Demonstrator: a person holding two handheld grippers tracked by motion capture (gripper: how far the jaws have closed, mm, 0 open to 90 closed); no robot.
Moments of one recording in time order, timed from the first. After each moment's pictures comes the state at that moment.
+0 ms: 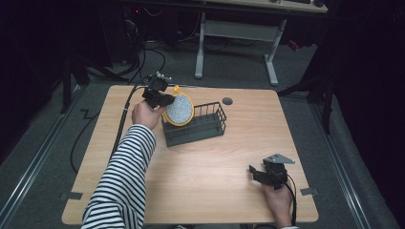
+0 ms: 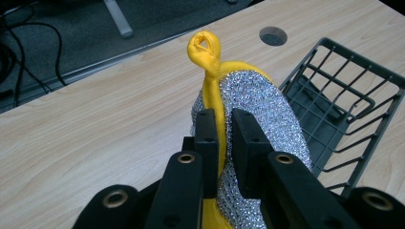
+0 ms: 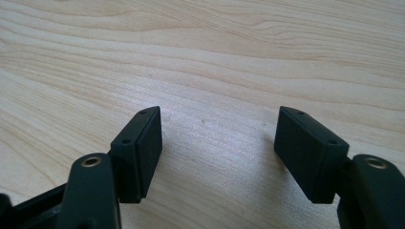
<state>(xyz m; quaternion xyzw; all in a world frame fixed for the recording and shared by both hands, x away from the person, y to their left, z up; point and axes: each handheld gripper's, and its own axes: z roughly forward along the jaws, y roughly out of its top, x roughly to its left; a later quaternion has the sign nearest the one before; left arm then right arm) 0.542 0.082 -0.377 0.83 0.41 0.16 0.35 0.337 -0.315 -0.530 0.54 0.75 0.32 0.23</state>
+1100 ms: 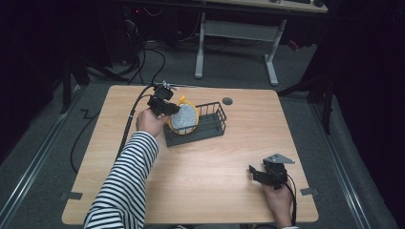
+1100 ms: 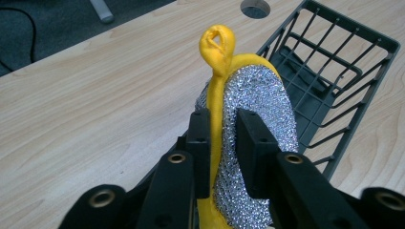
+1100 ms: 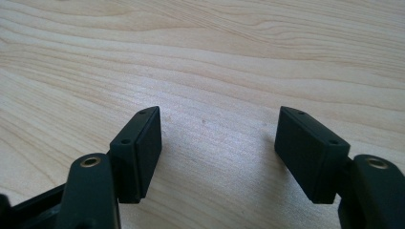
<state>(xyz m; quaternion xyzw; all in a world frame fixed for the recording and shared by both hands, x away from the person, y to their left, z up) 0.532 0.071 -0.397 0.84 0.41 0.13 0.34 0.337 -0.315 -0.530 0.53 0.75 0.32 0.23</state>
